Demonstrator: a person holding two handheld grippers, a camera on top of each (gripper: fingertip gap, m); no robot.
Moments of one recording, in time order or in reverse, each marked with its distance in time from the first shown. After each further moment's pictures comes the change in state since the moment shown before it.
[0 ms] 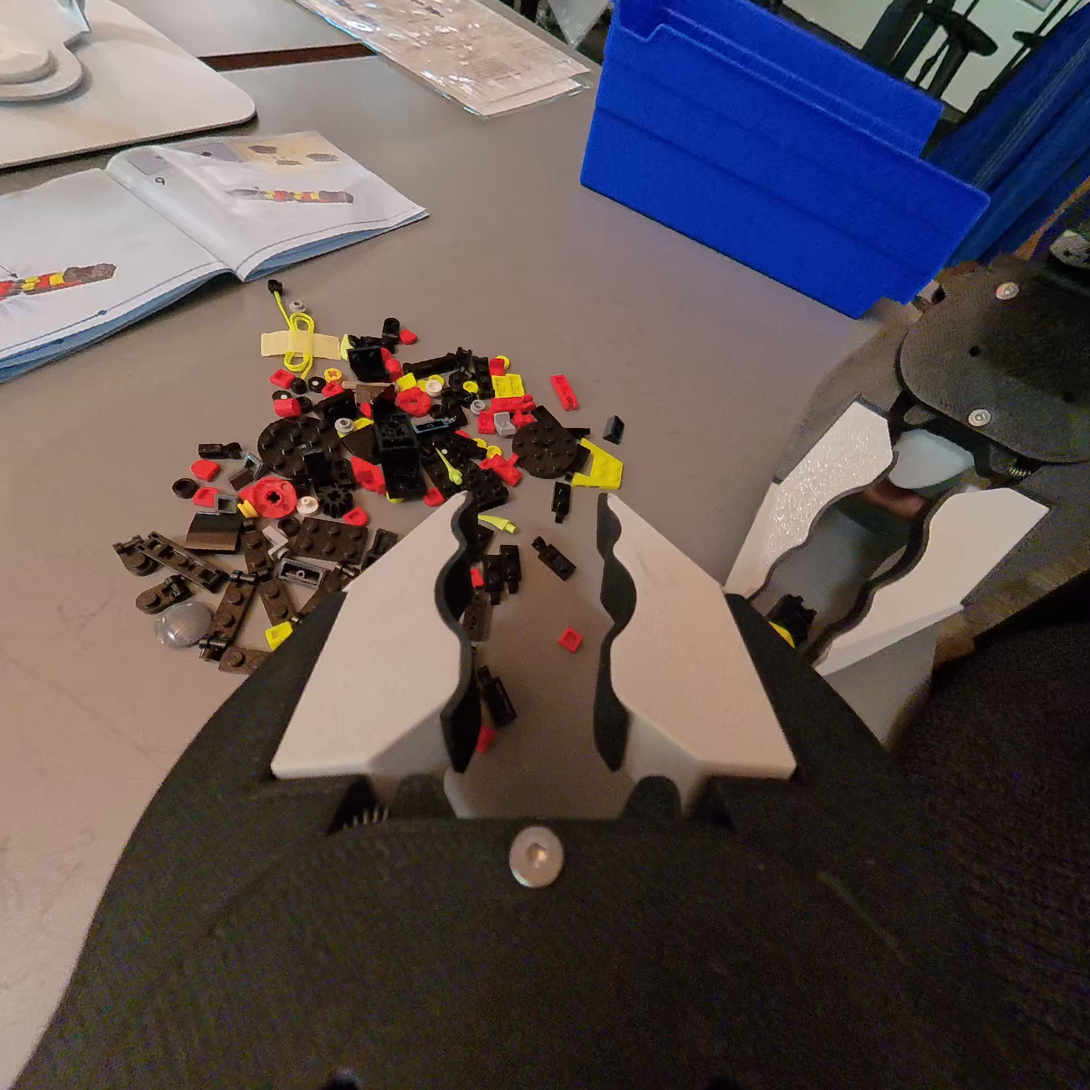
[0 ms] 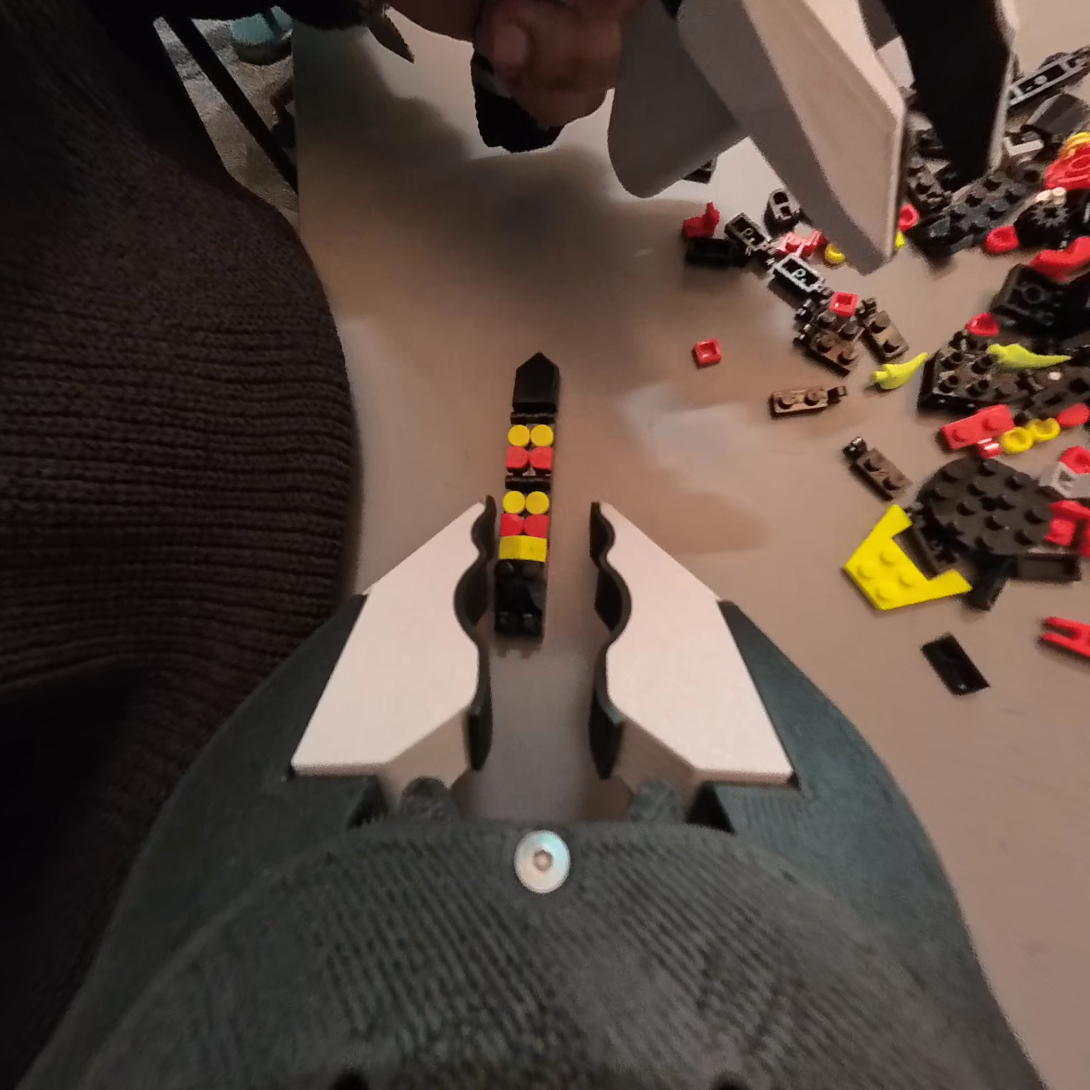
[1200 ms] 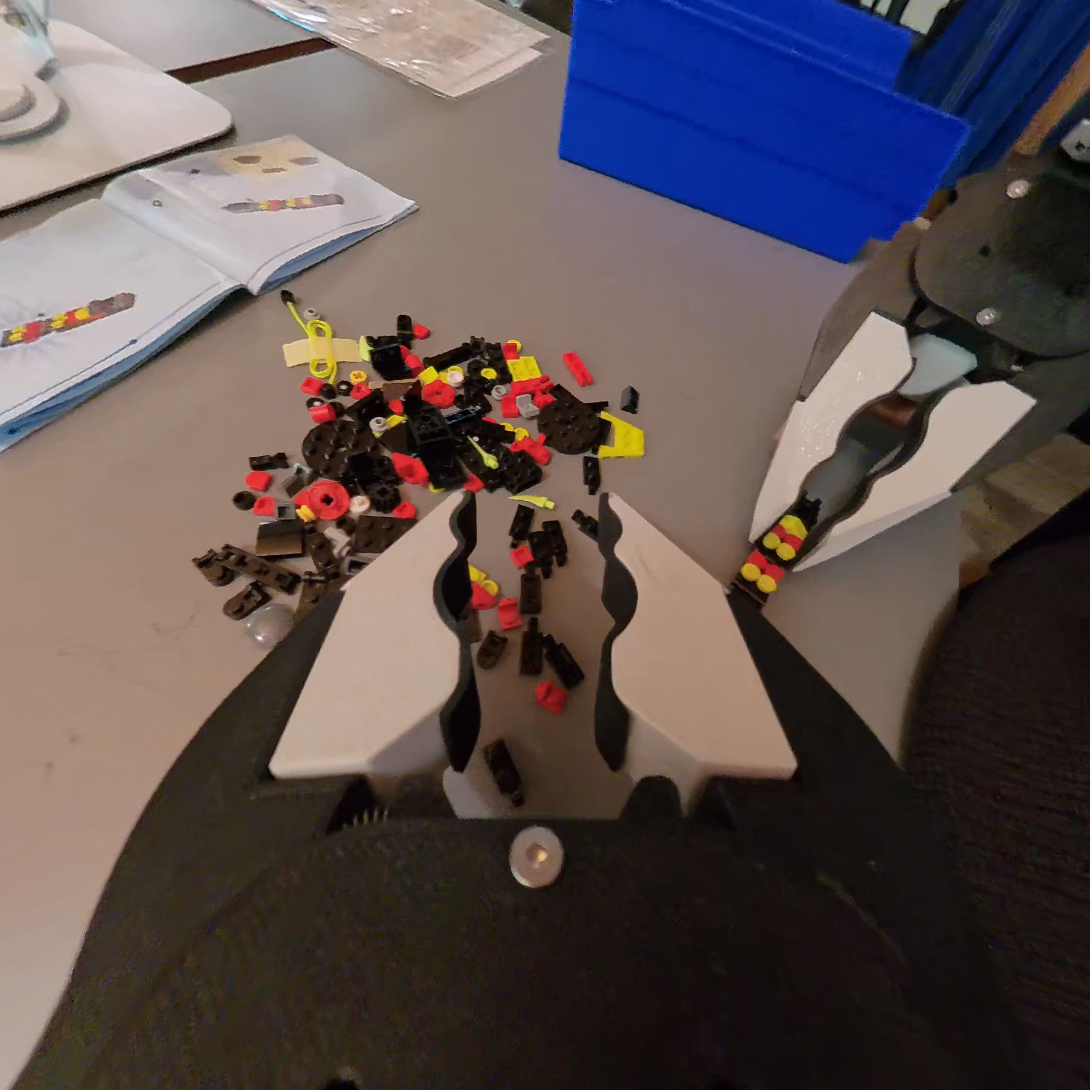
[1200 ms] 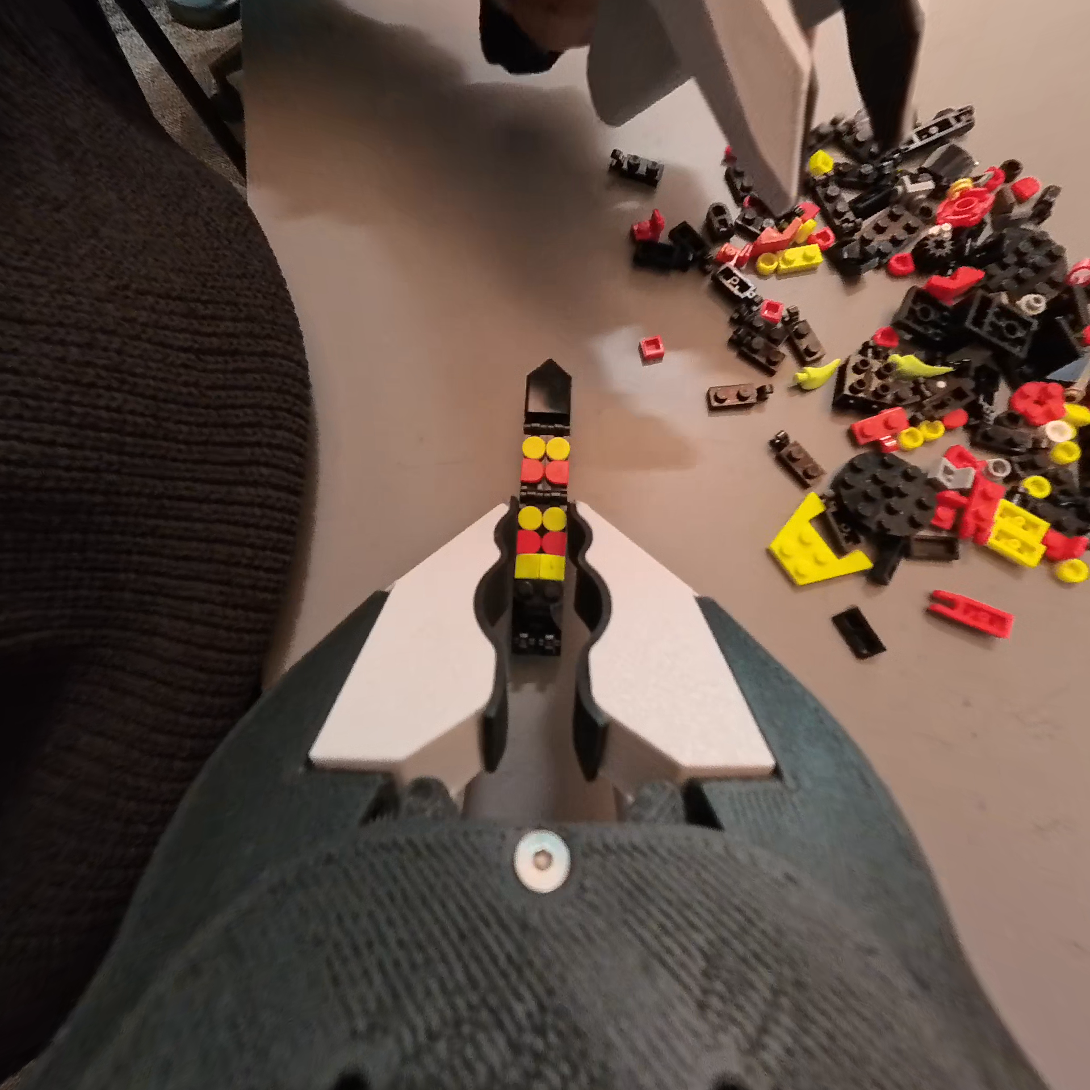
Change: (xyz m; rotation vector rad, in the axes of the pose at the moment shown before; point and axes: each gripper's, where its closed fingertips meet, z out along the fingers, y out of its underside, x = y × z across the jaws) left arm -0.018 0.002 -0.013 -0.036 0.065 0.094; right arm 0.016 0.003 -0.010 0.006 0.082 -0.068
